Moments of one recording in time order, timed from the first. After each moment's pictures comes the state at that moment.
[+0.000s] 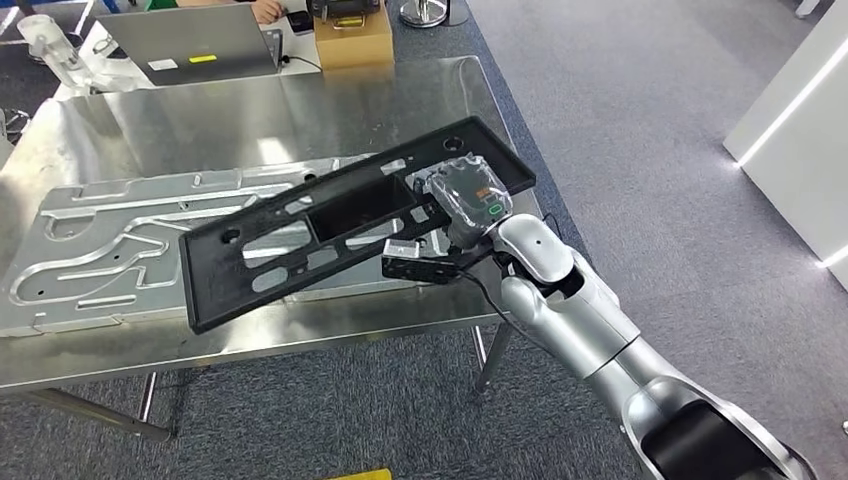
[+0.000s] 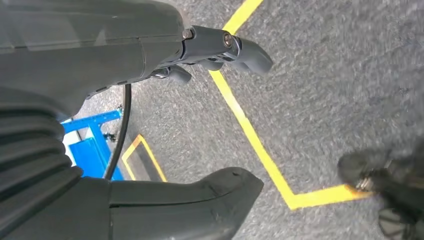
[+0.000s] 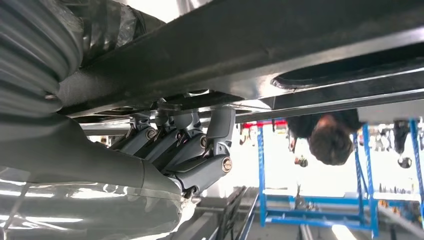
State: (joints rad) left arm -0.03 0.10 0.59 -0.18 -0.91 -0.23 0.02; right arm -0.80 -0.04 0.75 -1.21 0.98 -0.17 -0.01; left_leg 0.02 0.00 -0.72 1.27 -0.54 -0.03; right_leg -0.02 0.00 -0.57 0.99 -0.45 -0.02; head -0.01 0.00
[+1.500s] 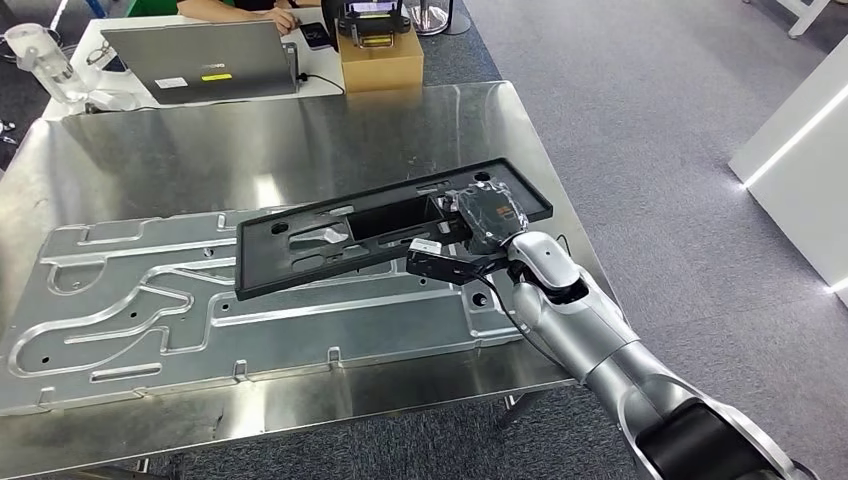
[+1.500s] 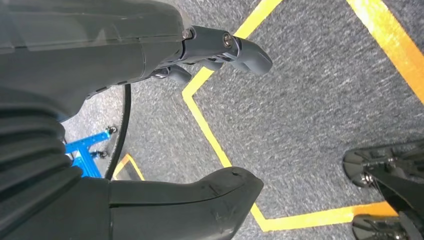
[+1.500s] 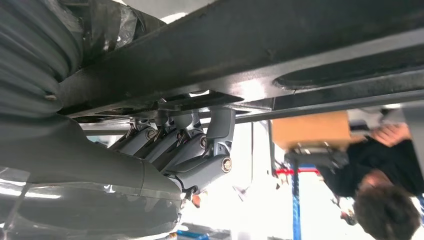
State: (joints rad) left arm -0.02 0.09 0.62 -0.17 -0.92 -0.22 -0.01; right arm -0.79 -0.05 0.71 -0.99 0.92 -0.21 0.00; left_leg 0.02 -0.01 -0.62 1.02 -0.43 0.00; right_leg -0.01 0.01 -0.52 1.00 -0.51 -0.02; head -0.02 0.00
